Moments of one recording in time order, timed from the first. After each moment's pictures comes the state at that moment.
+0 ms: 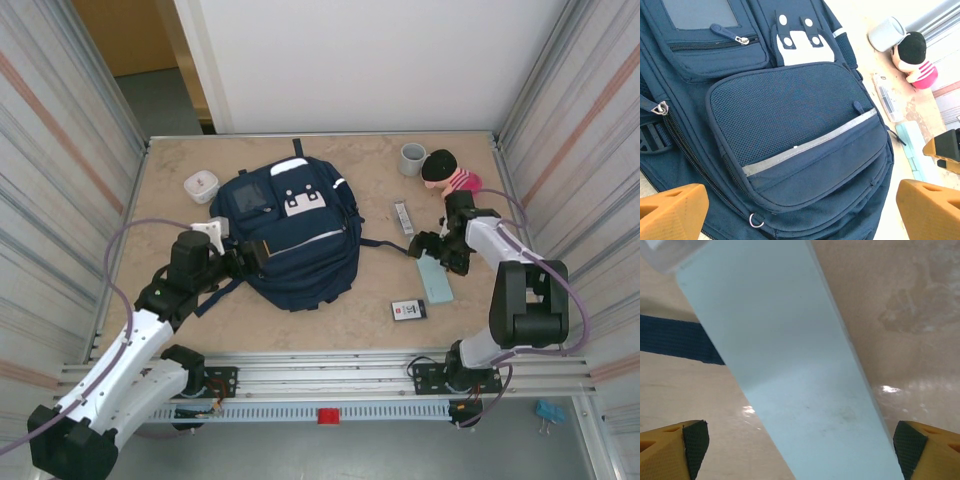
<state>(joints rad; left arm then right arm) -0.39 0.76 0.58 -0.37 0.16 -0.58 0.03 1.52 0.94 -0.82 -0.11 0.35</state>
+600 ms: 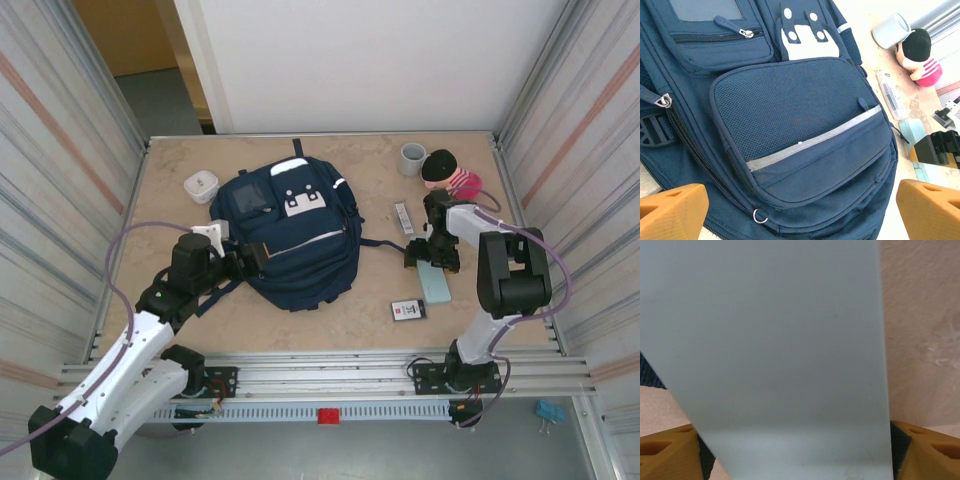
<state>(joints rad) -0.39 0.76 0.56 -0.37 0.16 -0.58 0.12 1.74 1.04 -0.88 0.00 0.24</state>
